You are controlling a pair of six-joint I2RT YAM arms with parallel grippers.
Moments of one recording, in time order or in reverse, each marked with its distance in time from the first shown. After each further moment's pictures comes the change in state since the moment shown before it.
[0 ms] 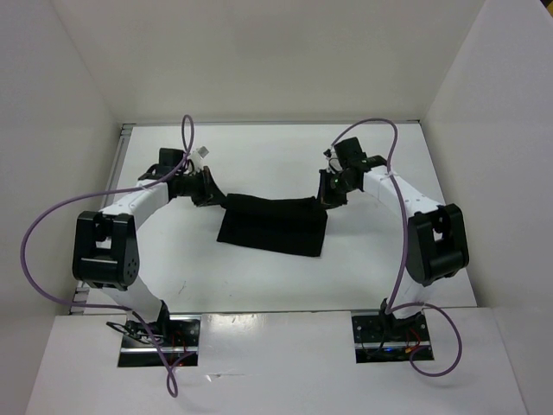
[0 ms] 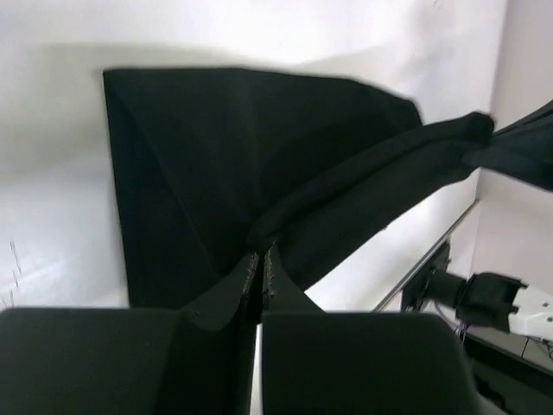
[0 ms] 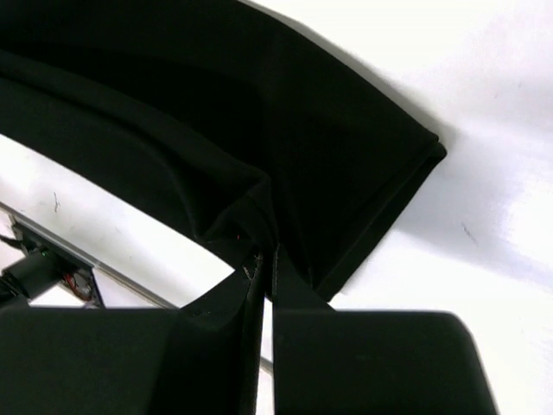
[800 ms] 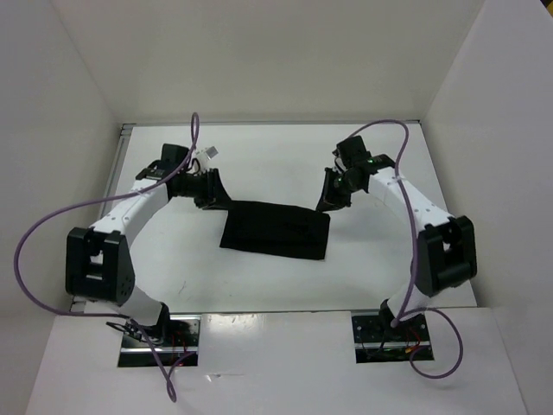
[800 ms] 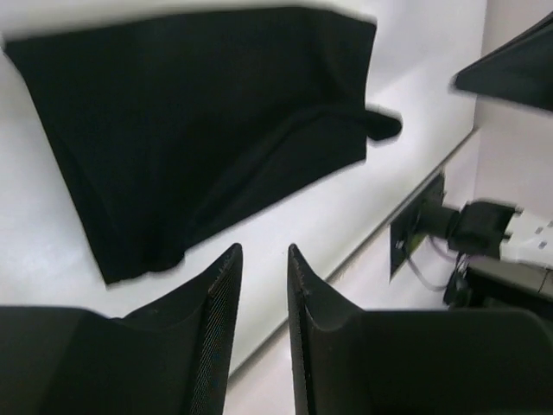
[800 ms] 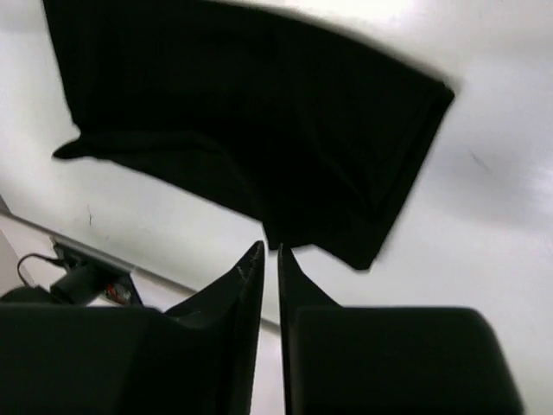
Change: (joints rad) left arm -0.074 -0.150 0.029 -0.291 0.034 0.115; right arm 0.019 -0.128 0.011 -0.151 0.071 0.147
